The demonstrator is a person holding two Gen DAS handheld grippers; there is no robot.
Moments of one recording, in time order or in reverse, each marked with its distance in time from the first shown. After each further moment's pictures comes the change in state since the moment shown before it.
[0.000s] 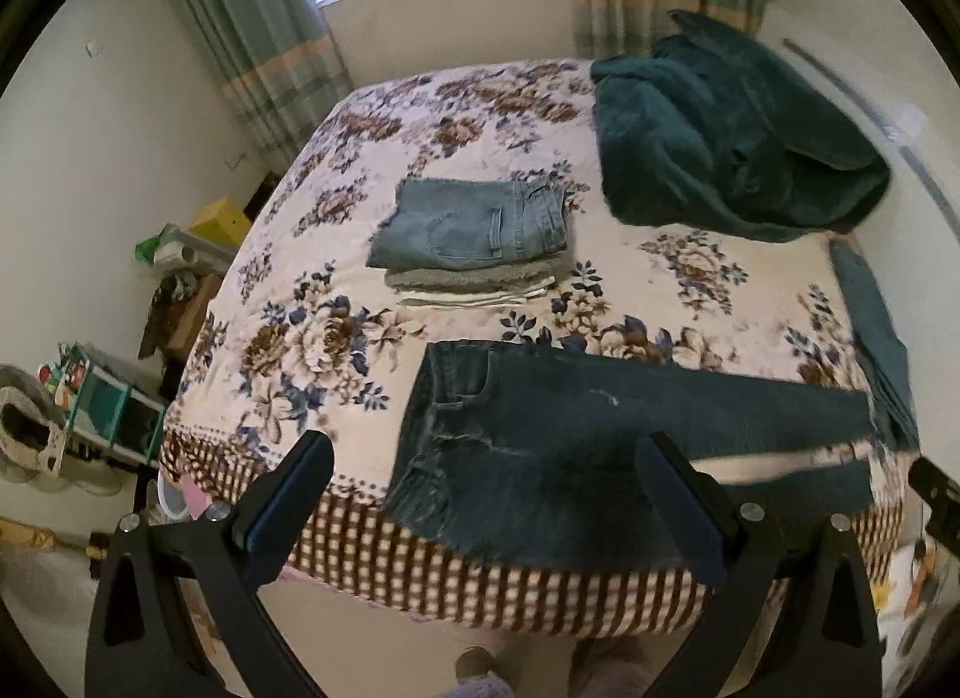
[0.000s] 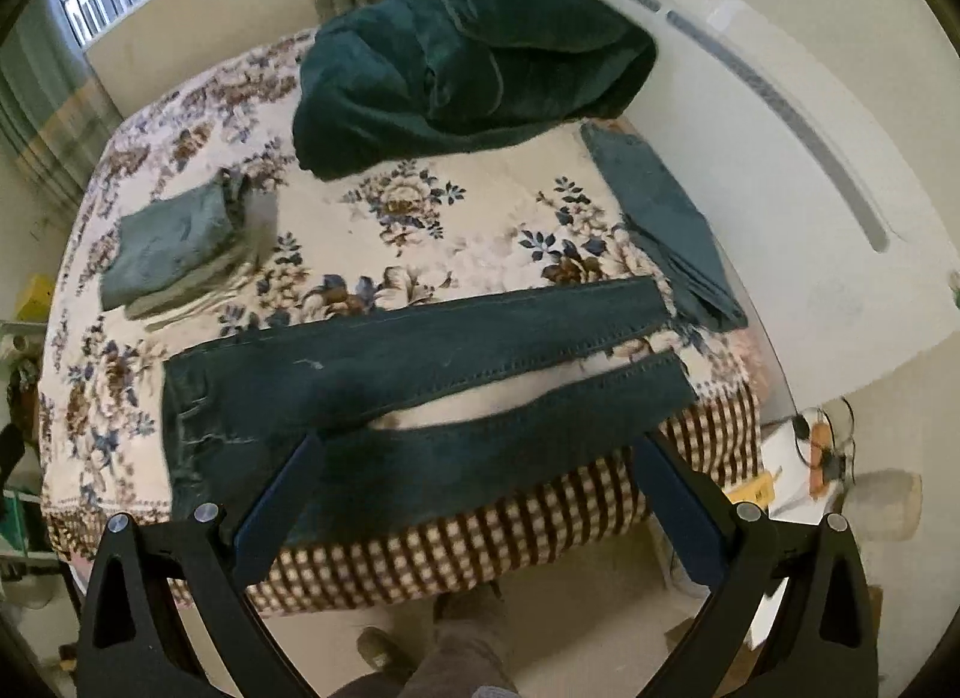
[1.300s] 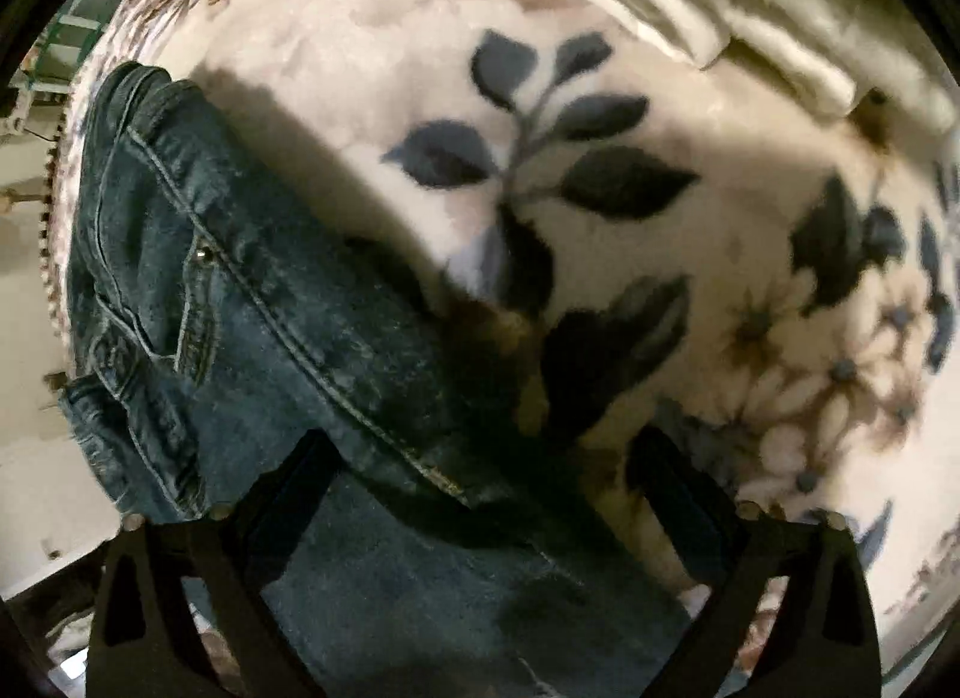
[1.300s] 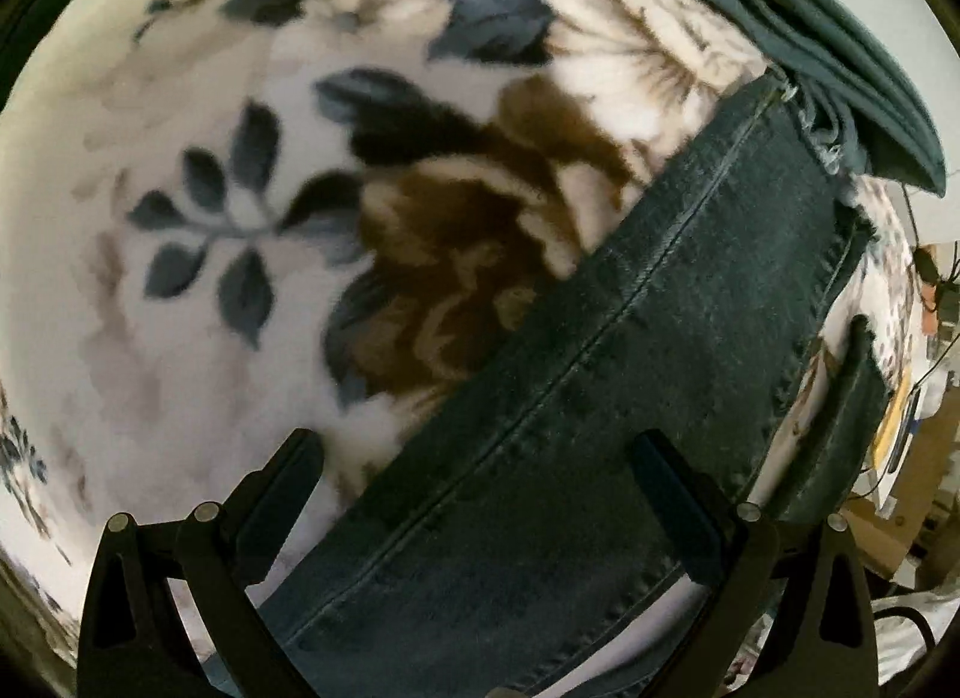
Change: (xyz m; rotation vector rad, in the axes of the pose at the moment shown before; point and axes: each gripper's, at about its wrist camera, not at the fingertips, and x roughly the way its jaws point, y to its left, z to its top) left arm 0.486 -0.086 0.038 -0.661 0.753 0.176; right arm 0.614 -0.128 0.124 0.641 0.554 -0.186
